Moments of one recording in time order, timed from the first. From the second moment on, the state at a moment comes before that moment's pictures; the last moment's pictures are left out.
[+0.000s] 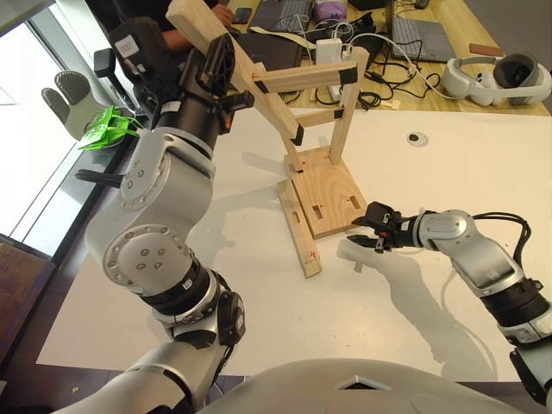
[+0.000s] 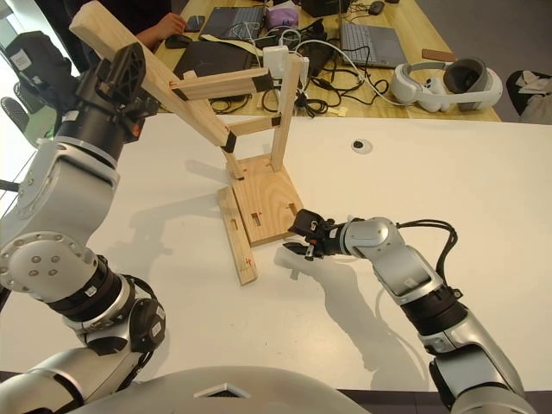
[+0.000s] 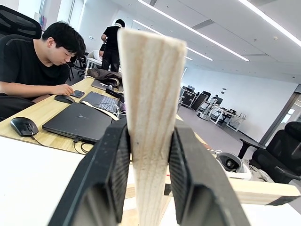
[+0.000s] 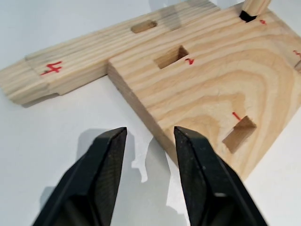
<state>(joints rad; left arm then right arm) -0.57 0.08 0.31 -0.73 -0.82 1.07 0.41 -0.33 -0.61 0.45 -0.08 0.09 0.45 0.80</state>
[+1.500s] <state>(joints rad) -0.13 0.27 0.01 -0.59 -0.51 0.65 -0.16 -0.49 -0.15 -0.22 -0.43 1.31 0.68 -0.07</state>
